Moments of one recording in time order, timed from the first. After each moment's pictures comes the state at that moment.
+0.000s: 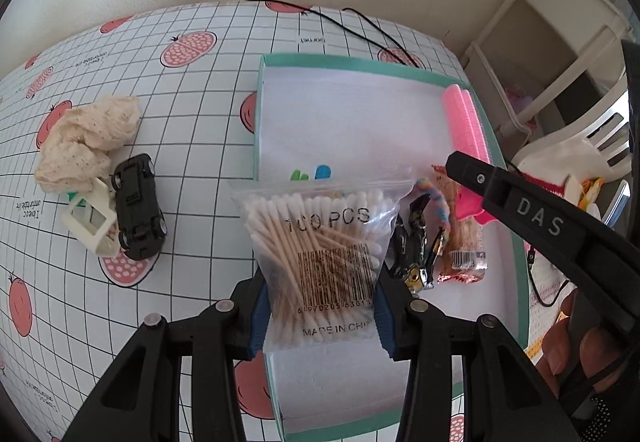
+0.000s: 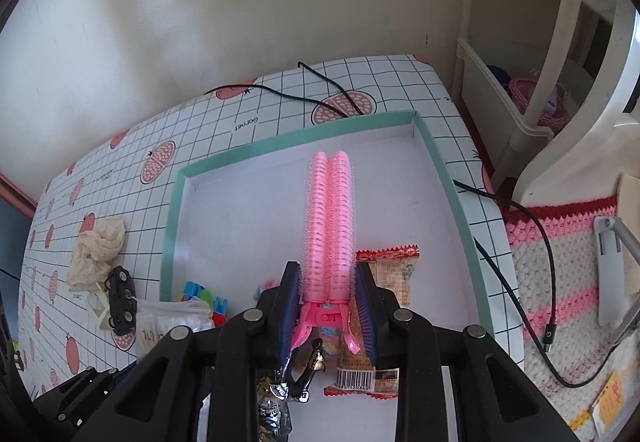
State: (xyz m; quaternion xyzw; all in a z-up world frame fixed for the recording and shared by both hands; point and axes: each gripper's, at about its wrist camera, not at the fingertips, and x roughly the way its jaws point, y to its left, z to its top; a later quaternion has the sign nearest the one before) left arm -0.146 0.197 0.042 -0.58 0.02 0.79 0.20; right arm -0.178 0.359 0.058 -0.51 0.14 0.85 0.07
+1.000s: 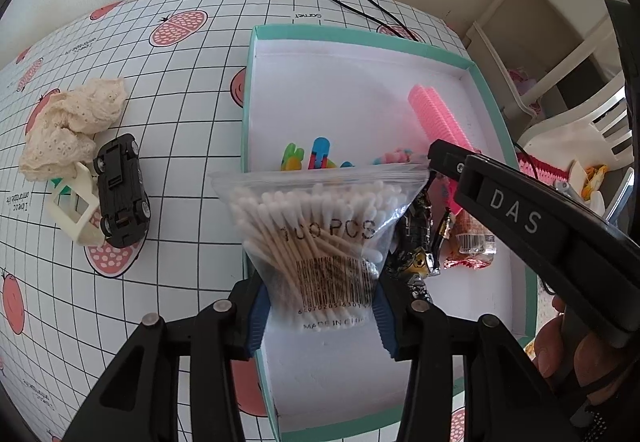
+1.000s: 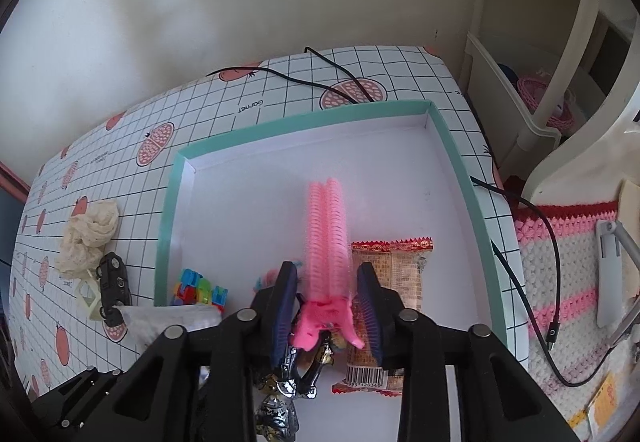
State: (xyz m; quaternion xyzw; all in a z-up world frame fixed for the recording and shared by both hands) left arm -0.146 0.205 0.029 -0.60 0.03 0.77 0.20; right arm -0.183 0.348 0.053 -0.52 0.12 0.84 0.07
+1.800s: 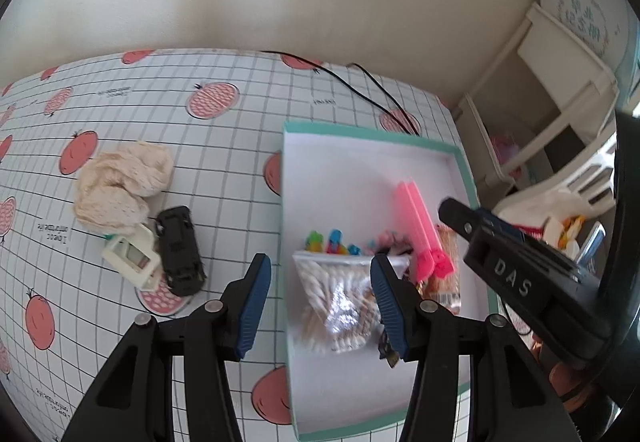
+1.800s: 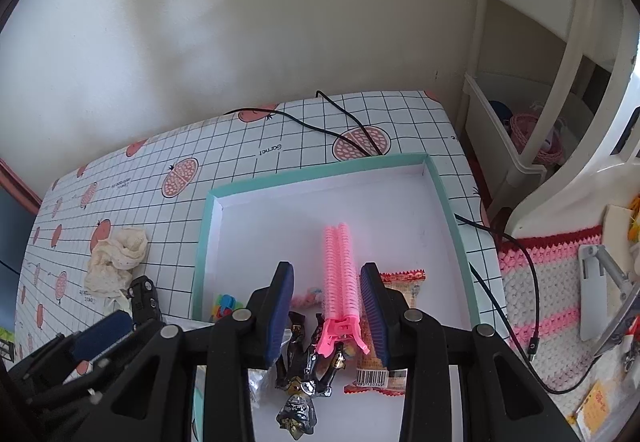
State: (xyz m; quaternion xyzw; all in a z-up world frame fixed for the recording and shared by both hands) left arm -0.167 0.172 0.094 -0.54 -0.02 0.82 0.20; right arm -0.177 0.343 0.092 -0.48 0.12 0.87 0.07
